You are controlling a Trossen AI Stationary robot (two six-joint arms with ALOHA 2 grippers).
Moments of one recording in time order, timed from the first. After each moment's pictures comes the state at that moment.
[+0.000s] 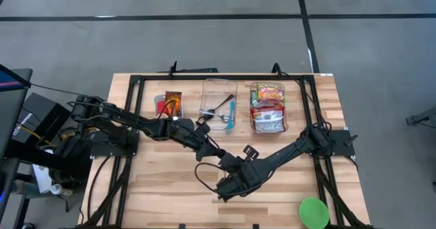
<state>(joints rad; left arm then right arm) -0.11 1.51 0.76 0.42 0.19 -0.85 0.49 2.18 2.07 -1.43 0.52 1.12</state>
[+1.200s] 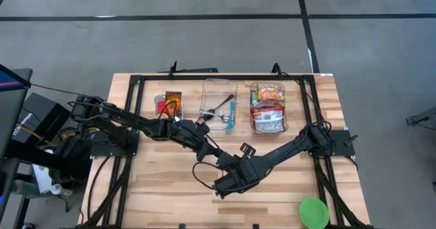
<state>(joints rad) -0.11 1.51 0.76 0.33 0.14 -0.85 0.47 2.18 2.07 -1.40 0.50 1.01</state>
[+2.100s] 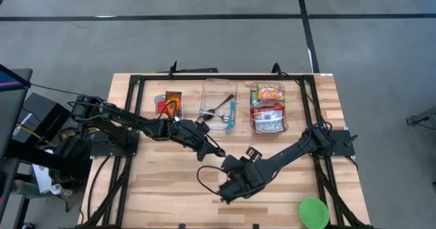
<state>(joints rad) -0.11 1.51 0.76 0.33 0.12 -0.83 0.51 2.17 2.11 -1.49 0.44 1.09</state>
